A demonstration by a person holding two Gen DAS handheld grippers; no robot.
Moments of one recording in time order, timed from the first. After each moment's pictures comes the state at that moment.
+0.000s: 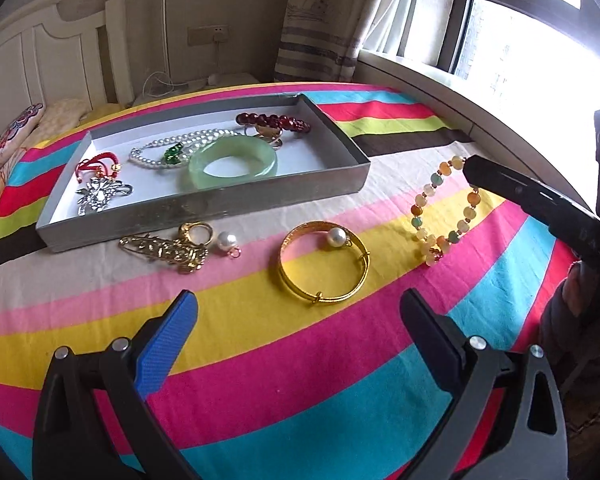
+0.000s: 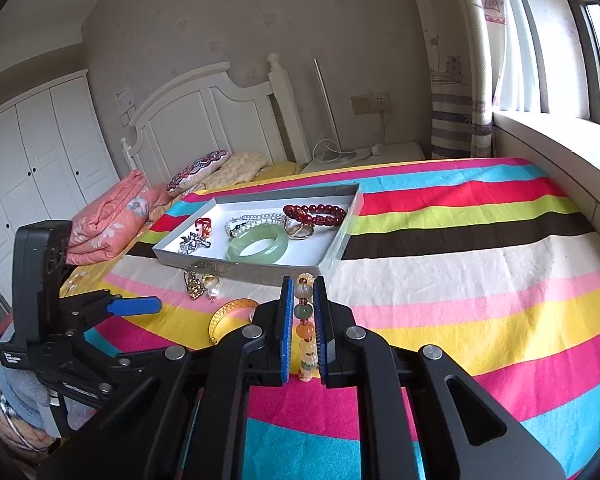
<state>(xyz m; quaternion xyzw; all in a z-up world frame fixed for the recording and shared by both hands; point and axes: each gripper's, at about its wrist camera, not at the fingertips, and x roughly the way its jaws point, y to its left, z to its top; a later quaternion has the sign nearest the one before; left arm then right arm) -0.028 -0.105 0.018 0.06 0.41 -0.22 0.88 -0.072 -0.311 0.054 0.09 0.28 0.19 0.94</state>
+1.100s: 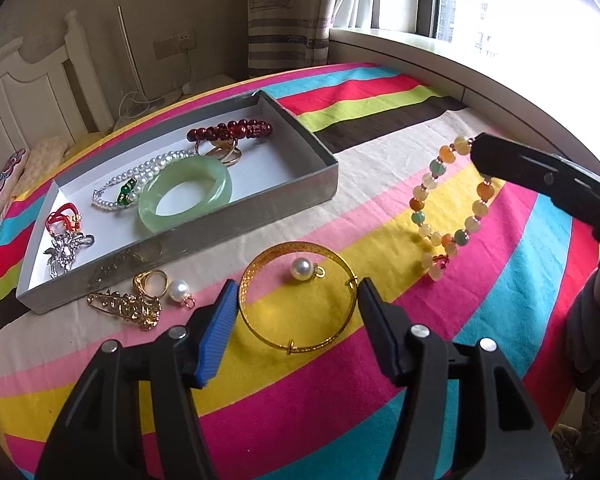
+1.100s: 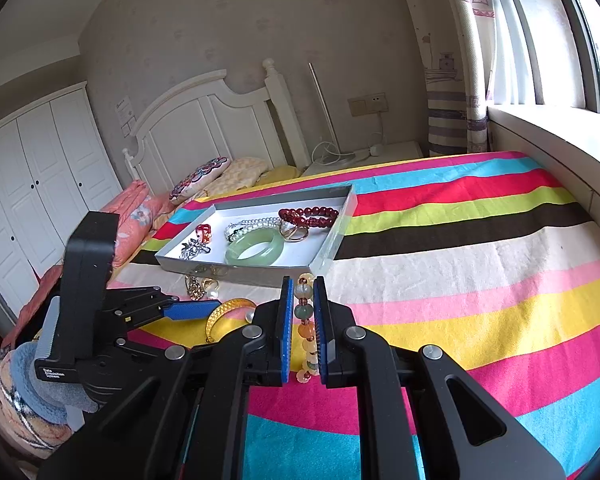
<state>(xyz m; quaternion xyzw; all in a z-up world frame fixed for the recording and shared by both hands) -0.010 -0.149 0.014 0.14 0.40 -0.23 0.87 -0.075 -0.324 0.054 0.11 0.27 0.19 0.94</state>
